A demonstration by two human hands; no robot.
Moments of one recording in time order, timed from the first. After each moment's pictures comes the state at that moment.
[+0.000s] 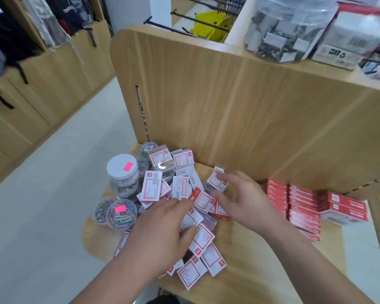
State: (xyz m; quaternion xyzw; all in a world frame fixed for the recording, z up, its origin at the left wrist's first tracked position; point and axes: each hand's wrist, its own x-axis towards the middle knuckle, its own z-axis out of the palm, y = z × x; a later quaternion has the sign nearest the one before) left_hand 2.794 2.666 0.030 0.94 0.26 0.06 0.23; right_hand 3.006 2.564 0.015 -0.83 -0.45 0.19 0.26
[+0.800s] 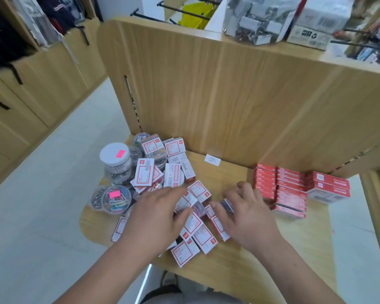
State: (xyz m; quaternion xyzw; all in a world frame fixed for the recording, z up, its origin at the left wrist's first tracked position) left_hand 2.794 2.653 0.024 0.94 0.26 0.14 0.19; right_hand 2.968 2.499 -0.021 -0.90 -0.42 0.06 0.12
